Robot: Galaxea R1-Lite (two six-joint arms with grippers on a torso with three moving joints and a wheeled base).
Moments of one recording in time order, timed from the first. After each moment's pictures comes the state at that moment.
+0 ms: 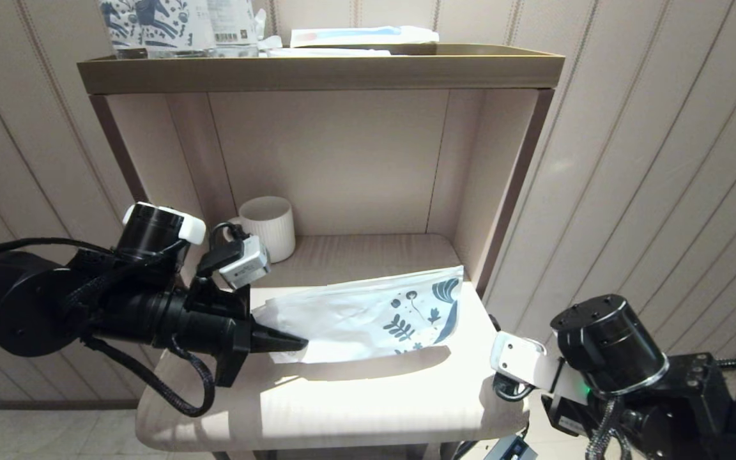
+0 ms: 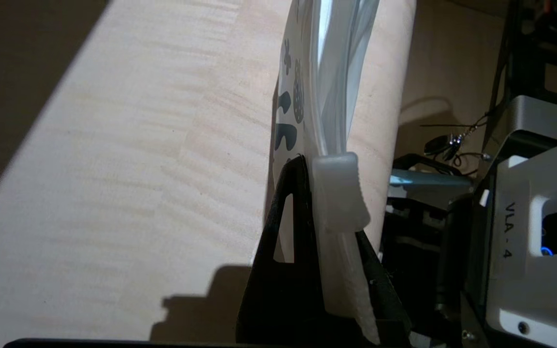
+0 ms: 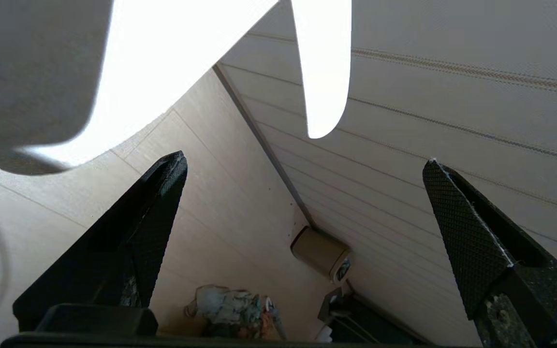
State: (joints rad) left arm -0.39 1.71 -0.92 -0.05 -0.79 0.55; right arm 0.62 1.57 -0.62 -0.16 -0.65 -0.73
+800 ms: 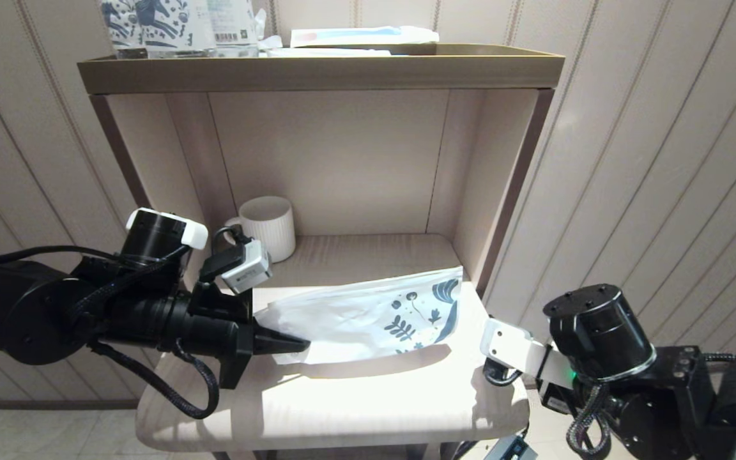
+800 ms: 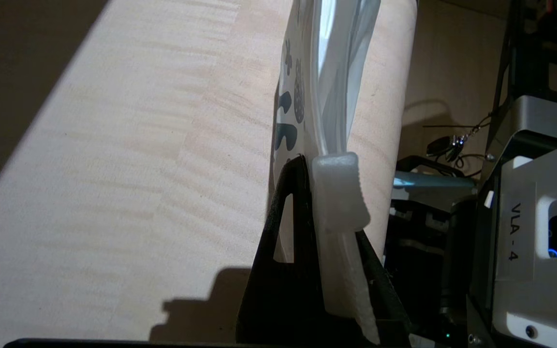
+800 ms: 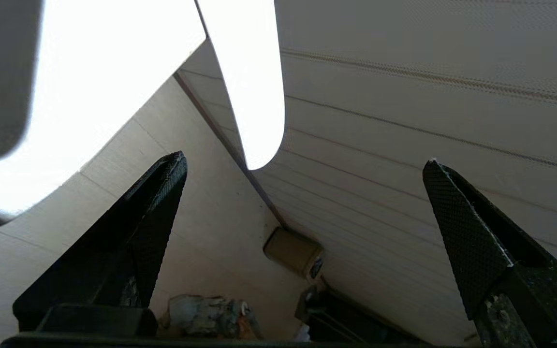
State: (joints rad) left arm -0.39 1.72 -0.89 -0.10 -0.79 0.55; right arm 0.62 1.60 -0.62 -0.29 -0.72 -0.81
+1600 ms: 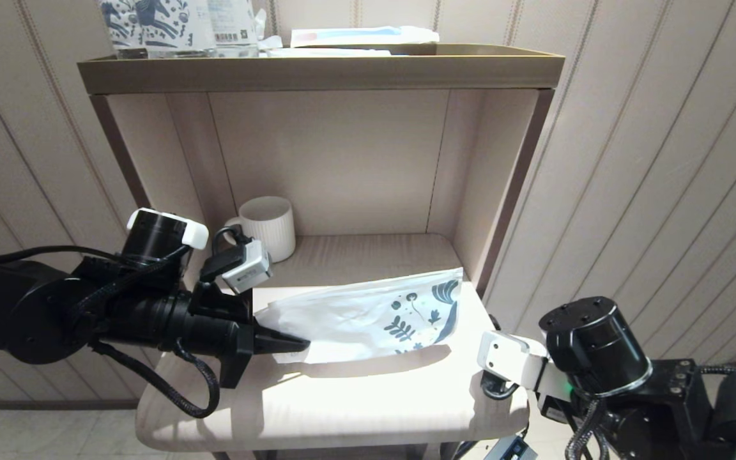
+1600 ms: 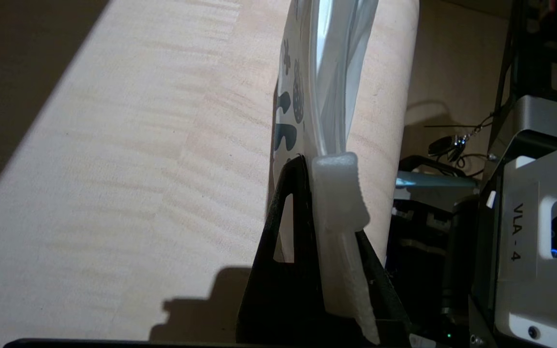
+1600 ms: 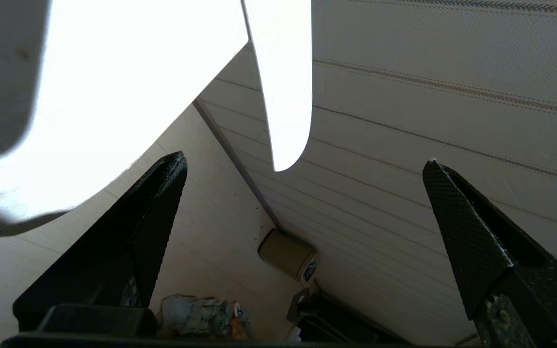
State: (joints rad) left arm -0.39 1.73 -0.89 -0.10 -0.79 0.55; right arm 0.64 1.61 -0.59 -0.32 -0.73 -0.83
